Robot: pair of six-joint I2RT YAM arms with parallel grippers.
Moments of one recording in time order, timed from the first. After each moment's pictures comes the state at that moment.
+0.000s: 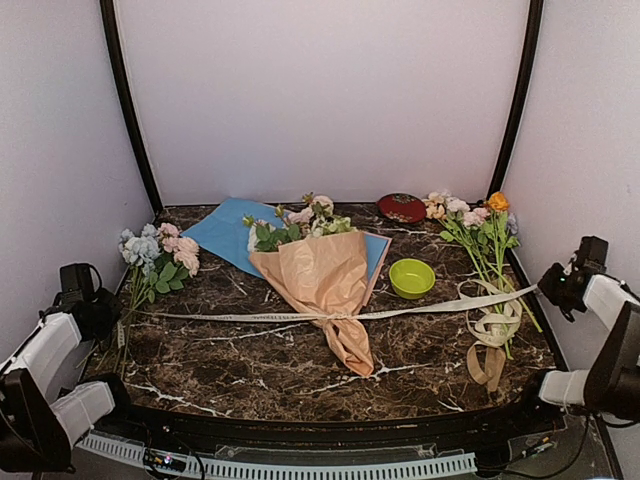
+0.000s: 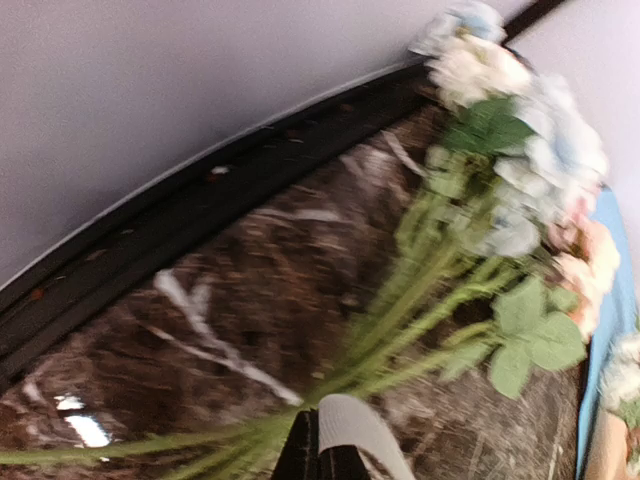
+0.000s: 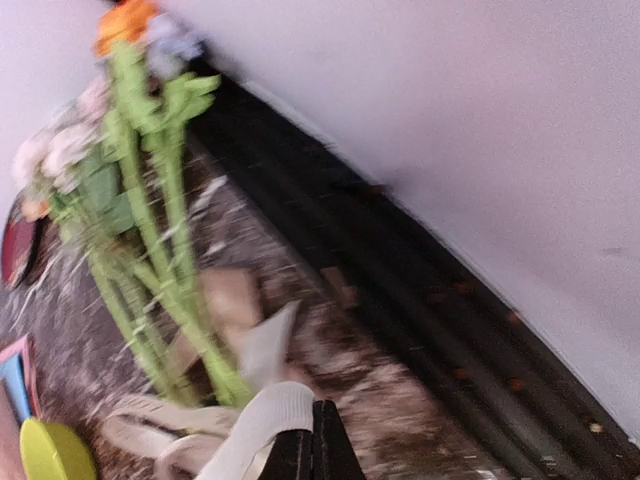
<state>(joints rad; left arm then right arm) 0.41 0.81 0.36 -0.38 -0.03 -0.70 -0.59 1.07 0.57 -0.34 -0.20 0.40</state>
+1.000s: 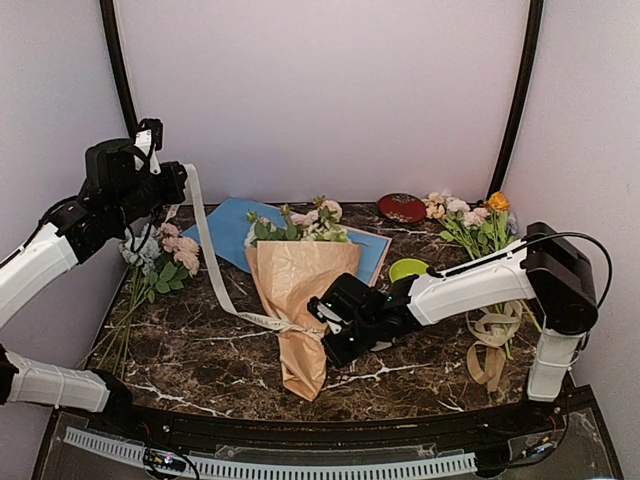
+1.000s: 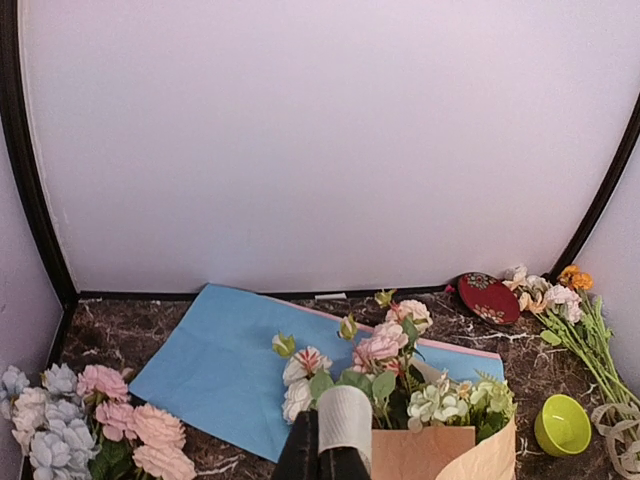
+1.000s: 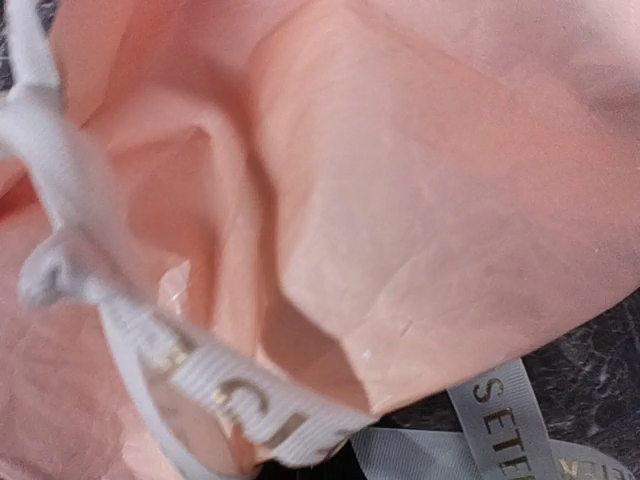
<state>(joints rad) -0.46 1.09 1.09 -0.23 -0.24 -0.25 1.11 1.86 1.10 -0.31 -0.05 0.42</state>
